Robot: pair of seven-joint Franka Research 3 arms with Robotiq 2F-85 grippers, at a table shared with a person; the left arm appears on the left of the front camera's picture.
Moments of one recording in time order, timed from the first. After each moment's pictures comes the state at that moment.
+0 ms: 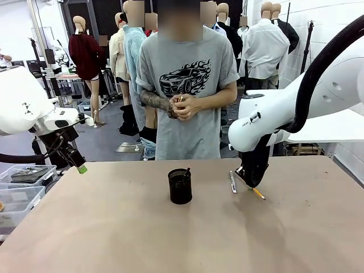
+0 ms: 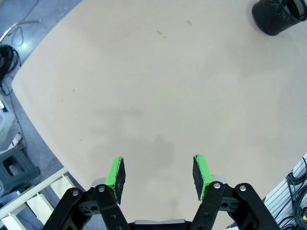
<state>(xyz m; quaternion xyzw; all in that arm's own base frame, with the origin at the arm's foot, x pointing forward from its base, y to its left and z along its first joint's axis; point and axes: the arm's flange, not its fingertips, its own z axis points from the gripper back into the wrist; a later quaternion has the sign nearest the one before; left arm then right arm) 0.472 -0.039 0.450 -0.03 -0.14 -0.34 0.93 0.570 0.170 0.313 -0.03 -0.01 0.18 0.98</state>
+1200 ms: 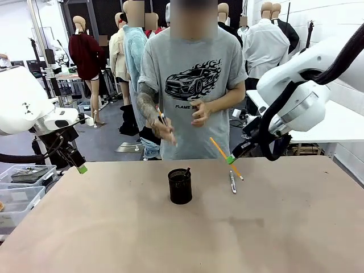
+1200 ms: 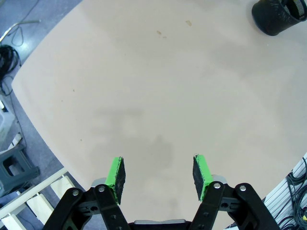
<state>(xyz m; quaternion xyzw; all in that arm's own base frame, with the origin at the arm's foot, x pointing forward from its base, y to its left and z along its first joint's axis) 0.472 -0.039 0.451 -0.03 -0.14 -0.34 0.93 0.528 0.133 0.393 0.32 -0.22 0.40 0.83</state>
